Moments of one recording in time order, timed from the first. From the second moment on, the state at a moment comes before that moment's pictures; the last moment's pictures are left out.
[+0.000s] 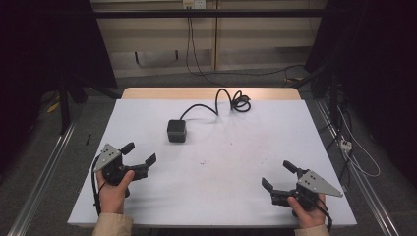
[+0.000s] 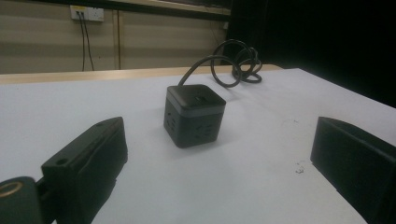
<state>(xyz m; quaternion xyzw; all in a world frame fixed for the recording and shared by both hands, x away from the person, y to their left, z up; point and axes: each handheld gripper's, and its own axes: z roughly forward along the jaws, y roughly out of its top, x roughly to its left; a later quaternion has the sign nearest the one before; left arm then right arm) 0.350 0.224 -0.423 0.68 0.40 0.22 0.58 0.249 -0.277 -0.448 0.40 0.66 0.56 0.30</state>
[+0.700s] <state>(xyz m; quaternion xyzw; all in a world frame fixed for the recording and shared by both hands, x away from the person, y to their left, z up) 0.372 0.209 -0.423 0.69 0.40 0.20 0.57 0.249 -0.279 -0.448 0.40 0.66 0.55 0.30</state>
